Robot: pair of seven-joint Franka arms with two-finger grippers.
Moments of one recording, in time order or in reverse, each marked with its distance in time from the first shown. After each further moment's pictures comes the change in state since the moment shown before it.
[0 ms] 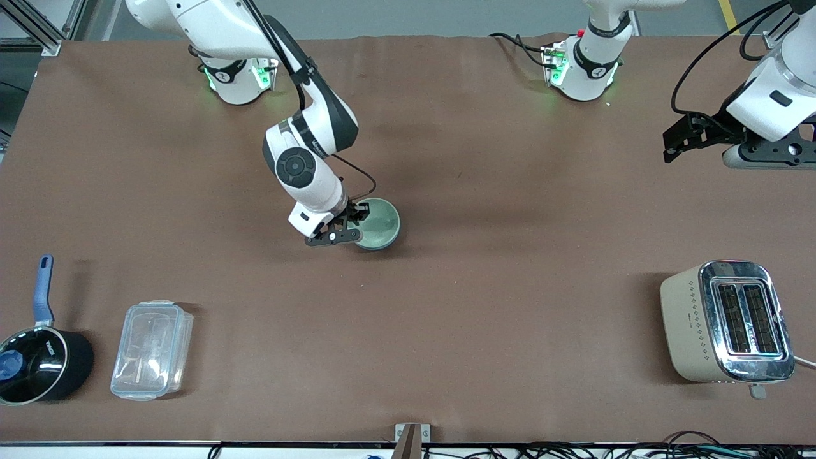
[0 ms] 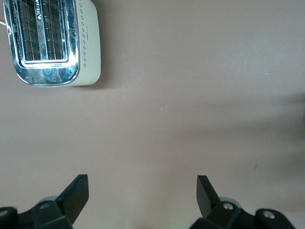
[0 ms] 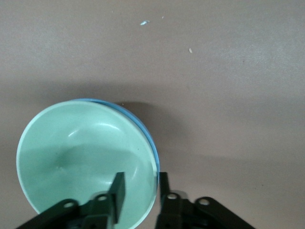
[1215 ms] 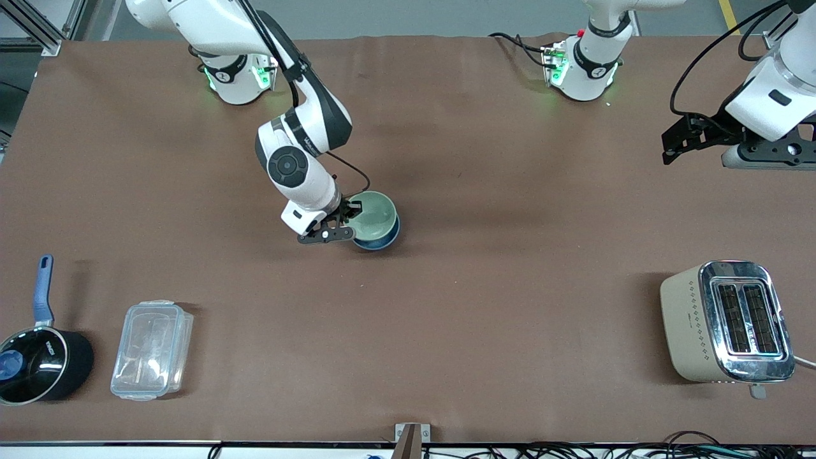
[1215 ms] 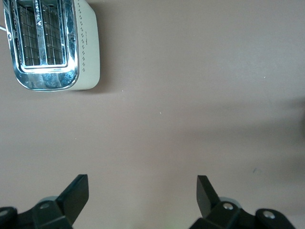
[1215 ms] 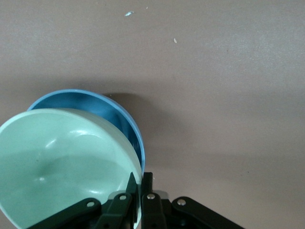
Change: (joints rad) left arm -0.003 0.000 -0.002 0.000 0.000 0.017 0.000; right arm -0.015 -0.030 0.001 -0.031 -0.001 -0.029 0.001
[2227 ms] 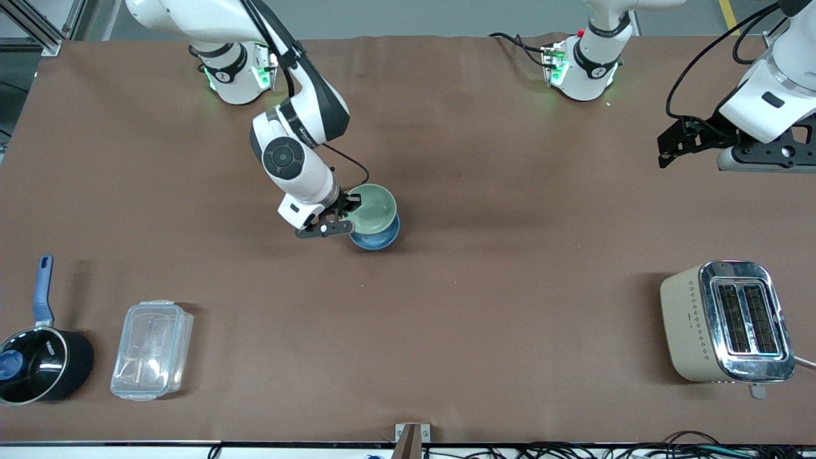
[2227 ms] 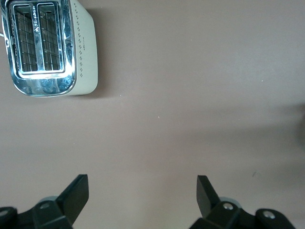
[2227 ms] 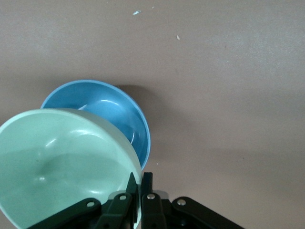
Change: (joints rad) left arm -0.003 0.000 -0.005 -0.011 0.000 0.029 -0.001; right arm -0.001 -0.050 0.001 0.000 0.000 -0.061 0.001
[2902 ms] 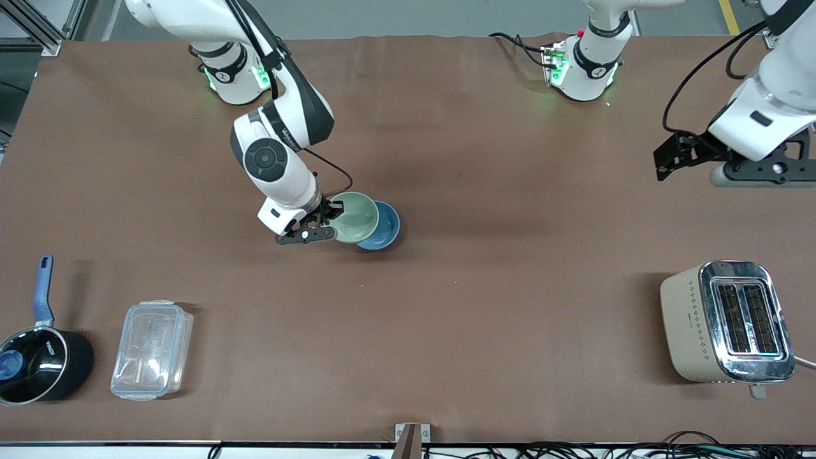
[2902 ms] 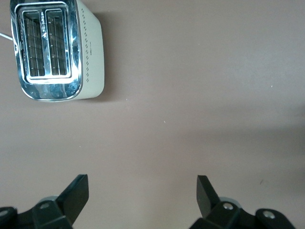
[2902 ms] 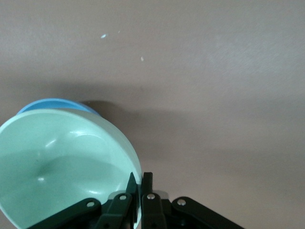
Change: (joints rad) left arm 0.015 0.032 -0.019 0.025 0.031 0.002 -0.014; right arm -0.050 -0.019 0.002 -0.001 -0.072 -0.021 0.000
